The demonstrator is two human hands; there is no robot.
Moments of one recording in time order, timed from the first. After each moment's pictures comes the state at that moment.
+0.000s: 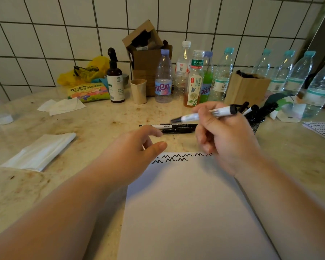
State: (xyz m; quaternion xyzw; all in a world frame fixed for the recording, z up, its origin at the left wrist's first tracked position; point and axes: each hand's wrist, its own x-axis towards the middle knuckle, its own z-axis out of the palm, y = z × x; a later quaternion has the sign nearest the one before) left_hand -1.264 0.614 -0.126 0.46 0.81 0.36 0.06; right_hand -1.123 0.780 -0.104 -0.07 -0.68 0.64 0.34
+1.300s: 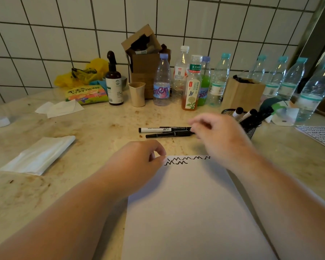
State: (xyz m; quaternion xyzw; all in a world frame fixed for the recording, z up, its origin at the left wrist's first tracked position) left_hand -1.263 0.621 -0.139 0.47 0.83 0.31 0.04; right_hand -1.129 0.789 -0.100 -0.23 -0.88 0.29 0.30
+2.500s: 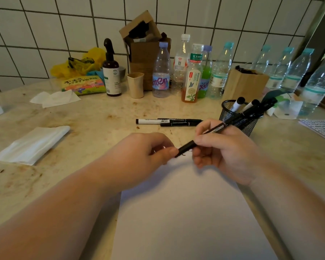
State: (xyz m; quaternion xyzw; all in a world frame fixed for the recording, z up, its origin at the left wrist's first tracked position) left_hand -1.248 0.621 -0.127 0.53 0.79 0.31 0.08; right_hand -1.103 0.788 -0.117 -0.11 -0.68 0.70 0.17
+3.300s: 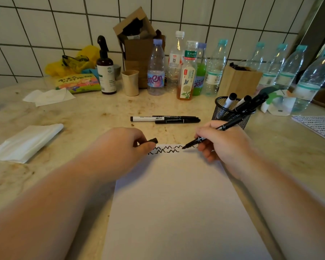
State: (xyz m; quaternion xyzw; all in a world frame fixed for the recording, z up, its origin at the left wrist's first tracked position) left_hand -1.266 0.621 -0.131 0.43 0.88 0.21 0.01; right_hand -1.104 0.801 -0.130 -0.27 -0.73 0.56 0.28
